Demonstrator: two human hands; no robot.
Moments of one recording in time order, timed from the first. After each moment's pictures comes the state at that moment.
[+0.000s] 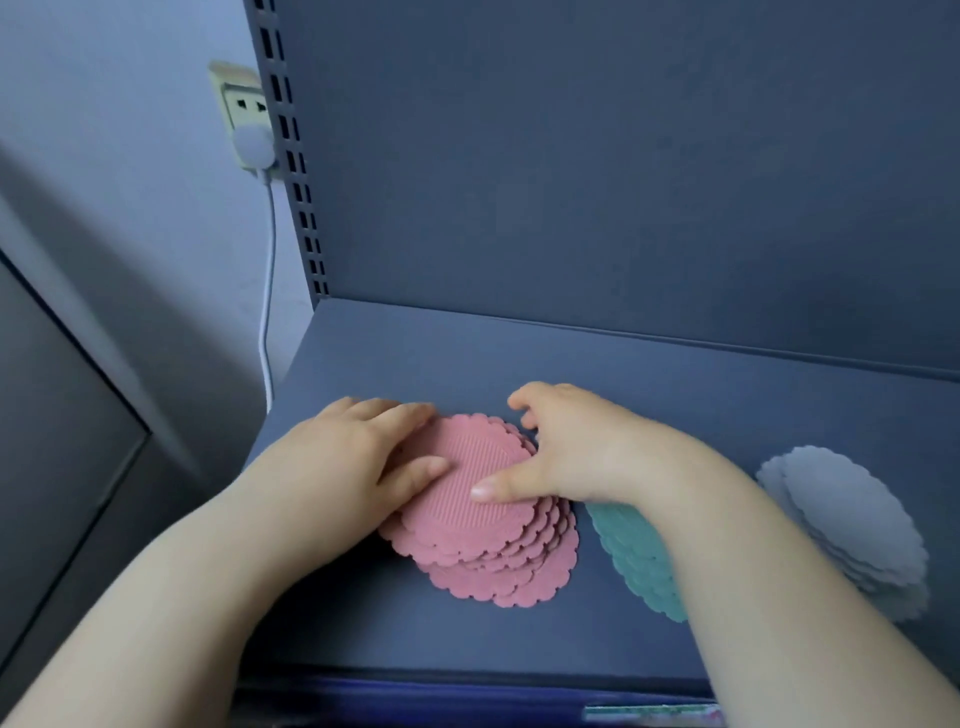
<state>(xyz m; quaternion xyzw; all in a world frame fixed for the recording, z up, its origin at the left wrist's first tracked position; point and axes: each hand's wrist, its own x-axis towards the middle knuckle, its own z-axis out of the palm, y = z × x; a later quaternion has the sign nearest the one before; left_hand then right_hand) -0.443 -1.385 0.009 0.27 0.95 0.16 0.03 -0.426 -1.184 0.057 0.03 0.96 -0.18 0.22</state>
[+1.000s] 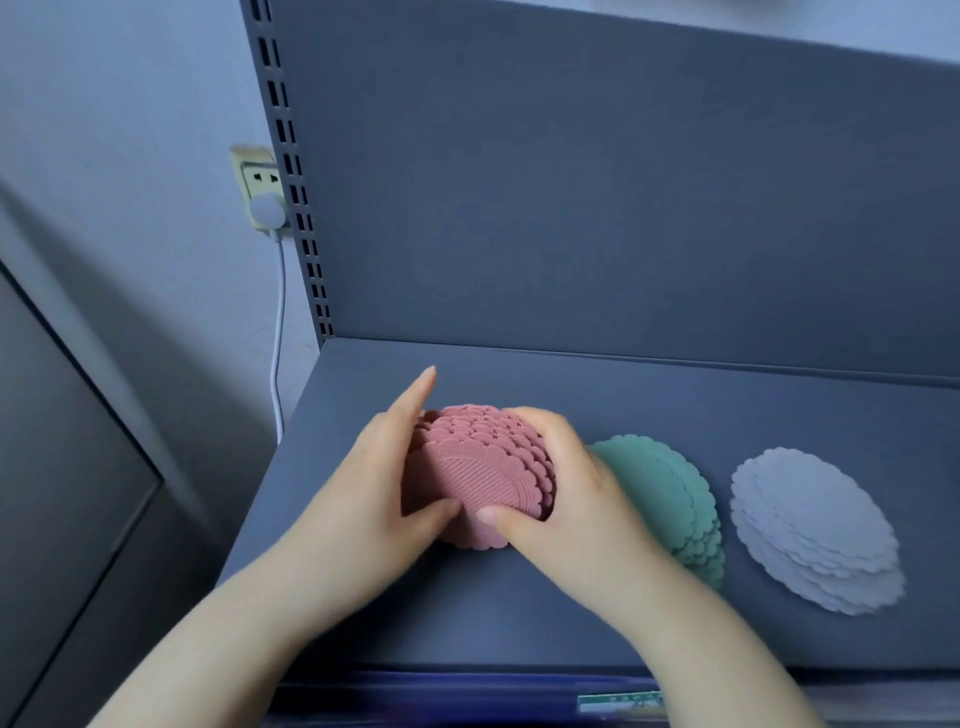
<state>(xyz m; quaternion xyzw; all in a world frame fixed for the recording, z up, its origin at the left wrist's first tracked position) -0.404 -1.368 0.021 0.24 0.87 0.43 0.01 -0.362 -1.193 0.027 -0.02 0.90 -0.44 -0.06</state>
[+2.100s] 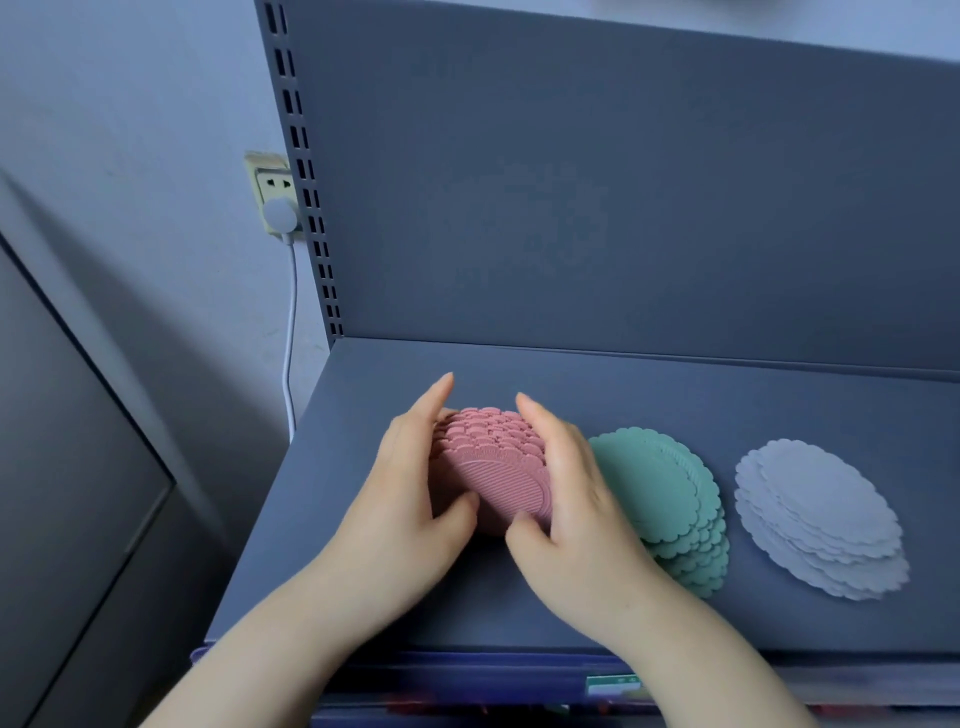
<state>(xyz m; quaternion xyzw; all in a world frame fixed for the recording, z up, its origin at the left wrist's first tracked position) -0.390 -1.357 0.008 0.24 0.84 0.49 -0.02 -0.349 -1.206 0.017 -0.08 0.90 -0.42 -0.10</state>
